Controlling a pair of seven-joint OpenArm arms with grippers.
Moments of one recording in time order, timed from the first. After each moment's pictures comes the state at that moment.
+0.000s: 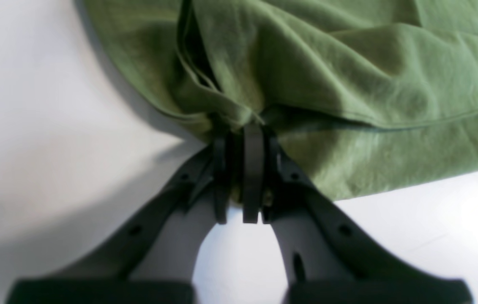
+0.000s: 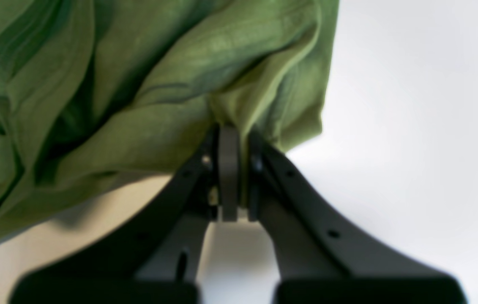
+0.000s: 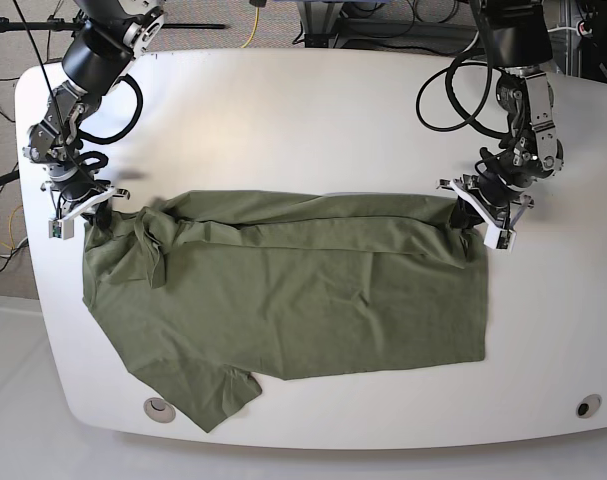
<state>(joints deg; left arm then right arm) -0.4 -11.8 -14.2 77.3 -17.2 -29.0 36.5 8.1 13.7 40.7 59.9 3.7 39.8 -27.7</state>
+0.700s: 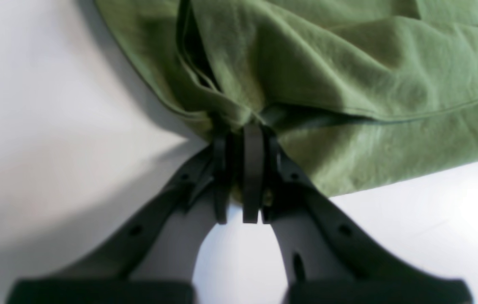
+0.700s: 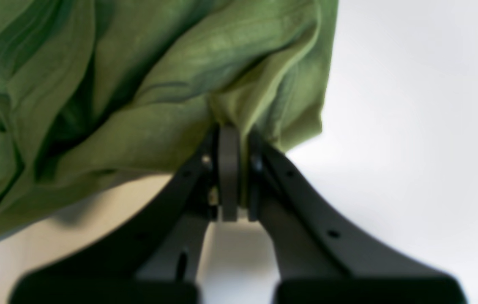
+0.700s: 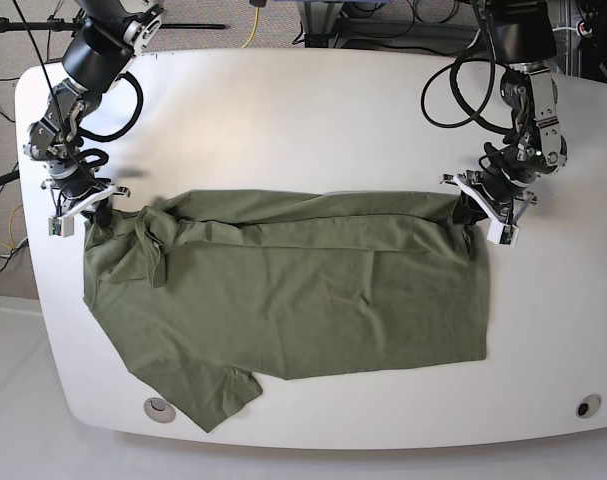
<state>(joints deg) 2.0 -13.2 -14.2 77.9 -18.3 -29.3 35.3 6.2 13.7 40.7 60.5 4.6 39.9 -26.8</state>
